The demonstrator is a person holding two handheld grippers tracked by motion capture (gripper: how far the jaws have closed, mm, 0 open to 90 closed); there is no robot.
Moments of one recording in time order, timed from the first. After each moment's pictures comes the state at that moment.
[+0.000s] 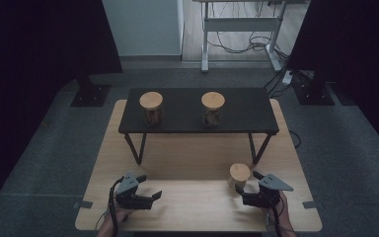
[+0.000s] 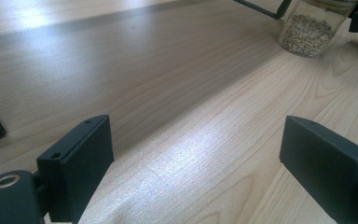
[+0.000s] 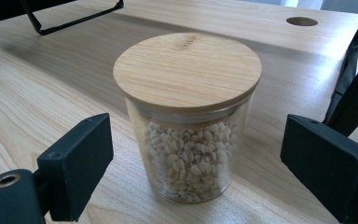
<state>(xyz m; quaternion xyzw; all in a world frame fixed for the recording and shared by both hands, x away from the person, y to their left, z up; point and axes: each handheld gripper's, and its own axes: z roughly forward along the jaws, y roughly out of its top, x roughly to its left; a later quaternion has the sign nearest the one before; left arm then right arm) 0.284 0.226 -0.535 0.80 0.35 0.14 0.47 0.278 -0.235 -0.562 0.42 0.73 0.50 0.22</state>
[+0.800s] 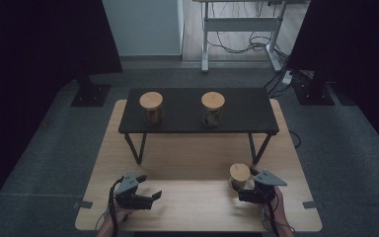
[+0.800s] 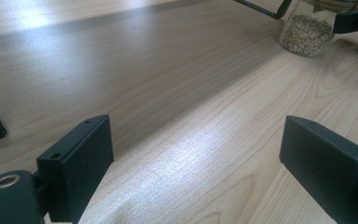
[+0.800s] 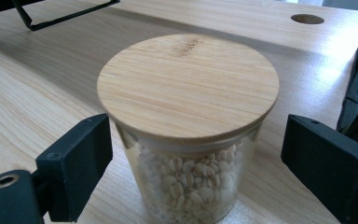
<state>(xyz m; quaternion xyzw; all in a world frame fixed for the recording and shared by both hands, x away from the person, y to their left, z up) 0.284 0.226 -0.535 0.80 0.35 0.14 0.47 0.293 -0.225 -0.565 0.42 0.73 0.49 0.22</state>
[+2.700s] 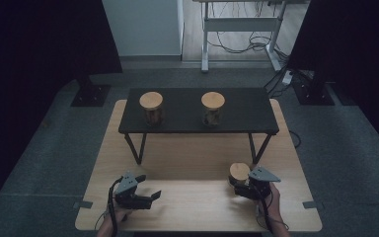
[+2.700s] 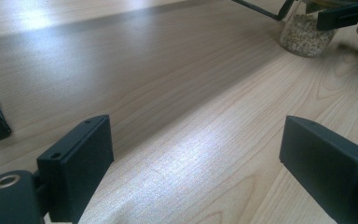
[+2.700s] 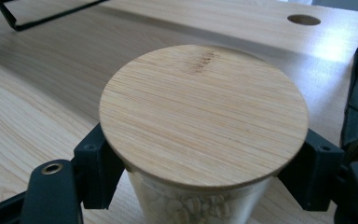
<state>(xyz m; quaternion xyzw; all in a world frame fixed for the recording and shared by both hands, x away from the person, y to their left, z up) 0.284 0.228 -0.535 0.79 0.36 0.15 0.47 0.301 -0.211 -0.558 0.43 0.73 0.48 0.23</state>
